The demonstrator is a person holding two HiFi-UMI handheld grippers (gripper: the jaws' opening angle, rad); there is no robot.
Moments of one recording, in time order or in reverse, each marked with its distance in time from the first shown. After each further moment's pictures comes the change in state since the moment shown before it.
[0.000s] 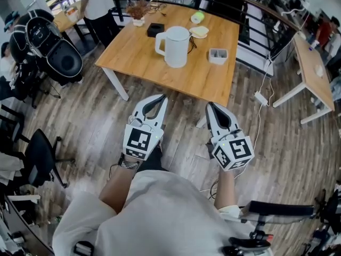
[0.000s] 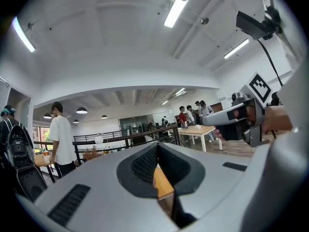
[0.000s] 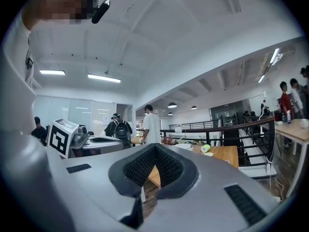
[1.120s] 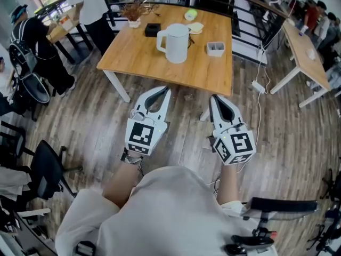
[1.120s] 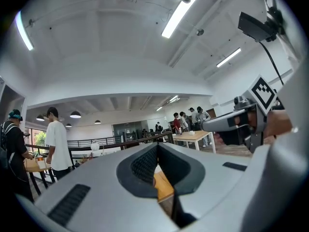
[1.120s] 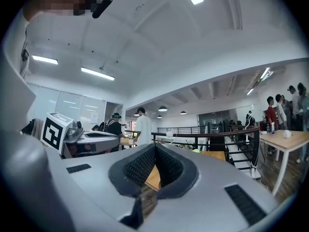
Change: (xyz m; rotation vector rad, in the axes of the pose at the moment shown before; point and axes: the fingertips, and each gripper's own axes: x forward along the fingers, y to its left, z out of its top) left arm -0.054 0.023 0.030 0.008 -0.077 -0.078; right arm -0.011 0.064 0.022 -0.053 -0.024 -0.163
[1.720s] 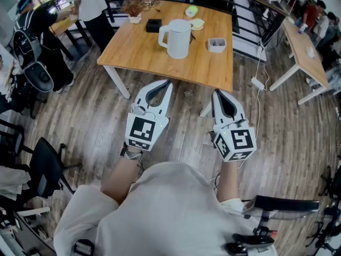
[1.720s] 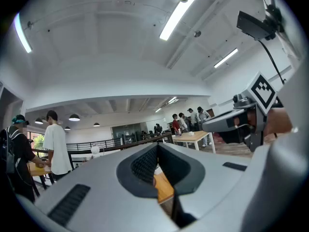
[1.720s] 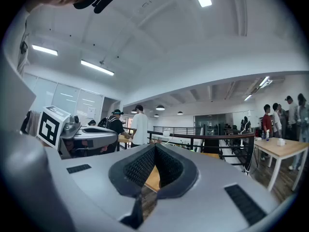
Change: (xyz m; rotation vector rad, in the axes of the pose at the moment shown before) left arm -0.011 0.010 0.007 0.029 -0.022 -0.016; right arm 0.003 0.015 0.005 -0.057 0.018 -0.059
